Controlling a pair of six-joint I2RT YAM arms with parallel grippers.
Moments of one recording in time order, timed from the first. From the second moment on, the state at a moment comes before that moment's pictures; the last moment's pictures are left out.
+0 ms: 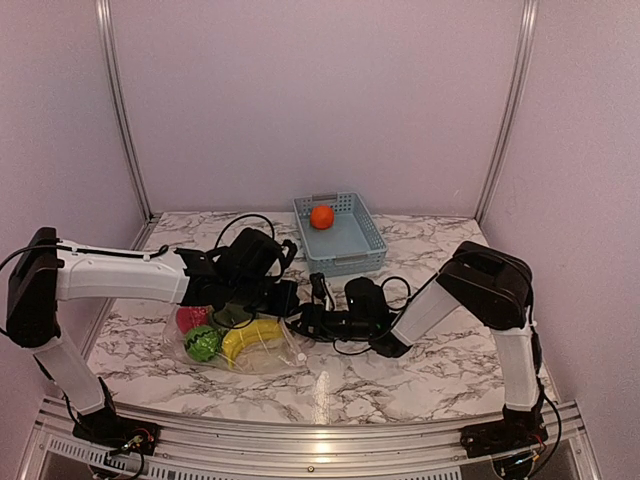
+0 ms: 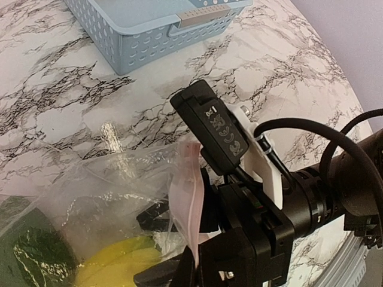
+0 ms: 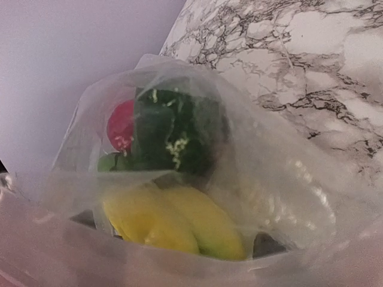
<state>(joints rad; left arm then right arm) -0.94 1.67 1.12 -0.23 -0.05 -0.54 0.88 2.17 0.94 0.95 -0.42 0.93</state>
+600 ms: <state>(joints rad) -0.93 1.70 1.10 -0.16 -0.03 -0.54 0.88 2.25 0.96 1.09 -0.50 1.01</state>
